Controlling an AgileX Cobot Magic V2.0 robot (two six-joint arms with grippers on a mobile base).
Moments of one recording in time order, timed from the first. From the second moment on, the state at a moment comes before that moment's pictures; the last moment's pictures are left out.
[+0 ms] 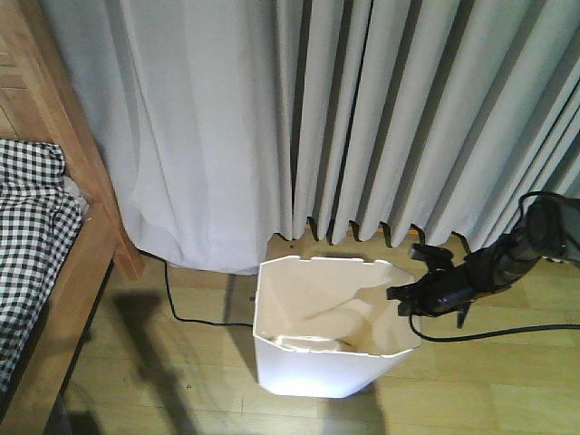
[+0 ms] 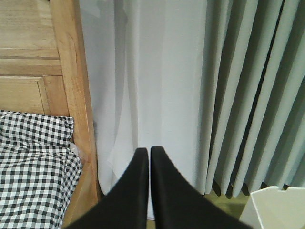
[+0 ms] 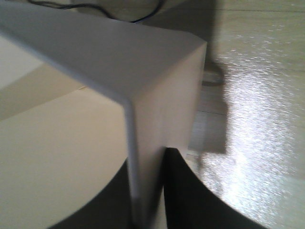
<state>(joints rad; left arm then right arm) -0.02 -0.02 0.03 -0.01 0.25 -0.05 -0.10 2.87 -1.48 1.29 0.40 -1.31</state>
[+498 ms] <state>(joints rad) -0.02 -0.02 0.03 -0.01 0.25 -0.05 -0.05 2.96 -1.56 1.29 0.31 -1.27</state>
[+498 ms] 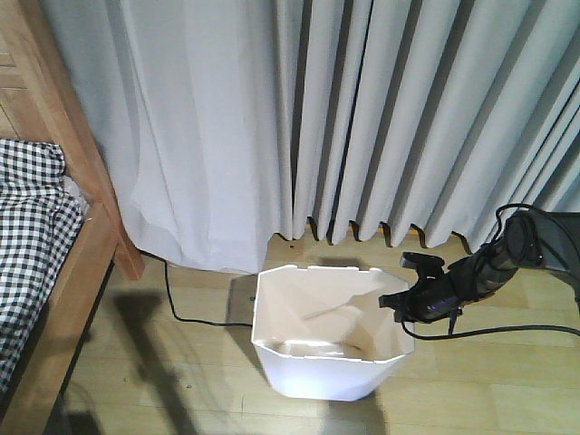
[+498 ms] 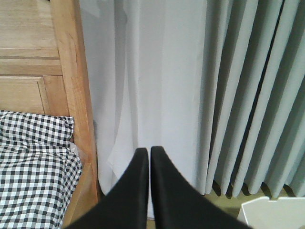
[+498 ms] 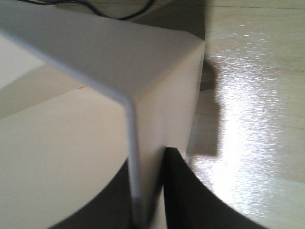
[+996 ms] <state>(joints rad) -0.02 -0.02 0.03 -0.01 0.25 -0.05 -0.03 3.02 -1.58 1.29 0.30 -1.32</state>
